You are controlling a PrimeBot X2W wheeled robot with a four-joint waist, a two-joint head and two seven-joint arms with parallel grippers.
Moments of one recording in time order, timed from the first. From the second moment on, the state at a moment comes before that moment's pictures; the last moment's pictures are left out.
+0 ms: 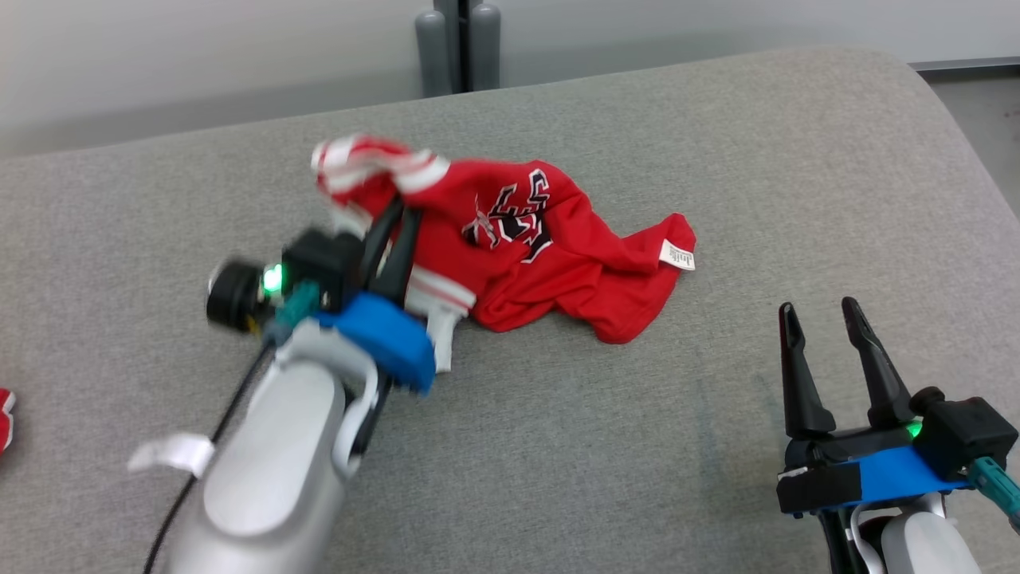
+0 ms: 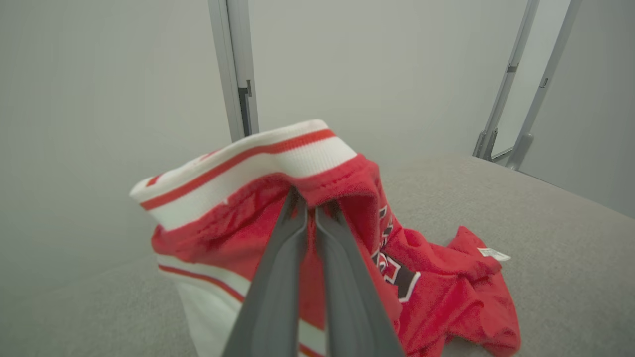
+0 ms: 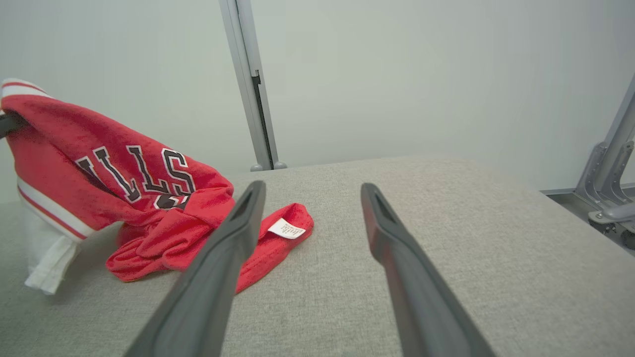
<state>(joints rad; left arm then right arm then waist) -0.61 0.13 -0.44 0.46 -0.28 -0.08 -0.12 -0.14 -0.05 -0.01 0.13 0.18 0.13 -0.26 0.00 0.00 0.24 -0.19</state>
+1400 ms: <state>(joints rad) -0.06 0.15 -0.08 0.15 -0.24 0.04 -0.26 -0.05 -0.05 -0.02 0.17 0.14 0.13 -0.26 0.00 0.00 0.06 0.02</state>
